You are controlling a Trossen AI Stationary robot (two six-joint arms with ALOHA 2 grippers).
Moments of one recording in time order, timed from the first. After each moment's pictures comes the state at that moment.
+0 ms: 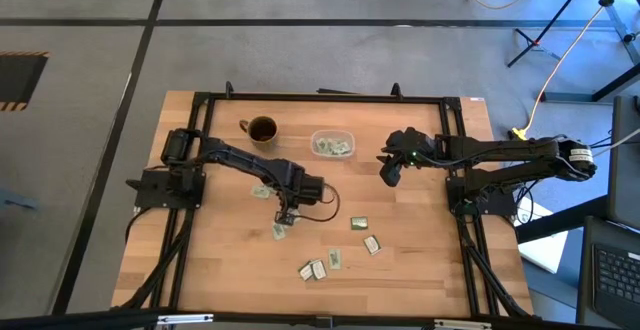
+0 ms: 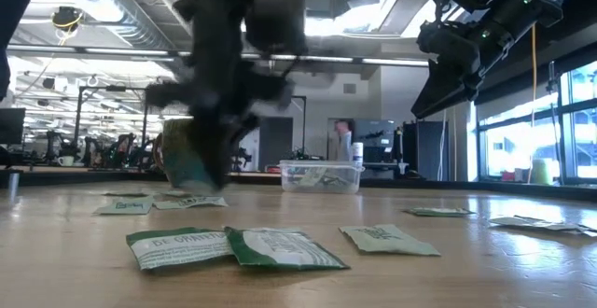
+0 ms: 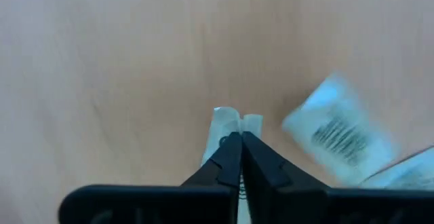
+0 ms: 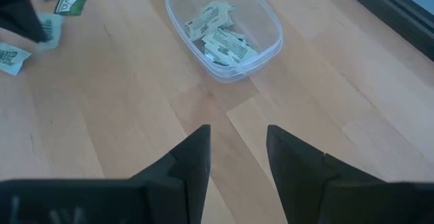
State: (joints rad) left arm -0.06 1.90 1.26 -0.80 -0.03 0.10; right arm -0.17 1.06 0.62 -0.33 0.23 0.31
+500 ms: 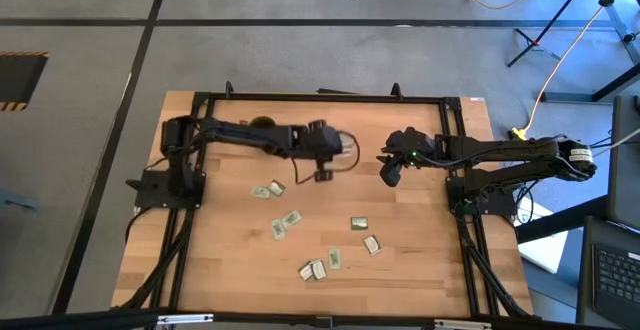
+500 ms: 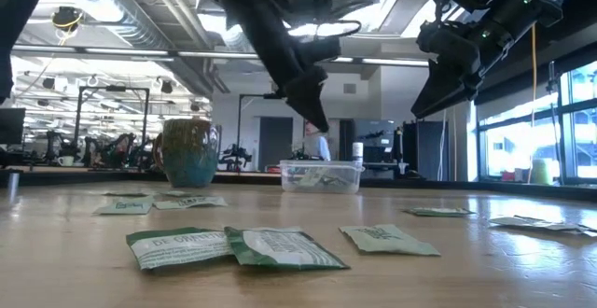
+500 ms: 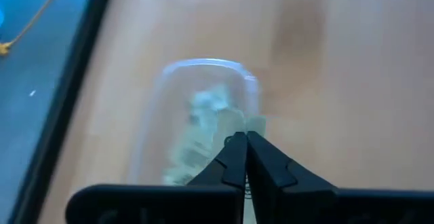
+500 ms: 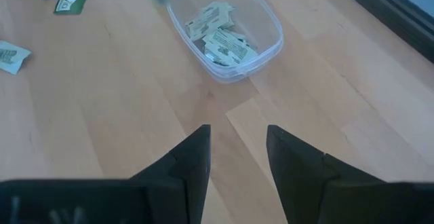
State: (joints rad) left arm 0.17 1.87 1.35 -0.35 -0.24 0.14; right arm -0.17 1.06 0.62 -0.33 0.23 0.29
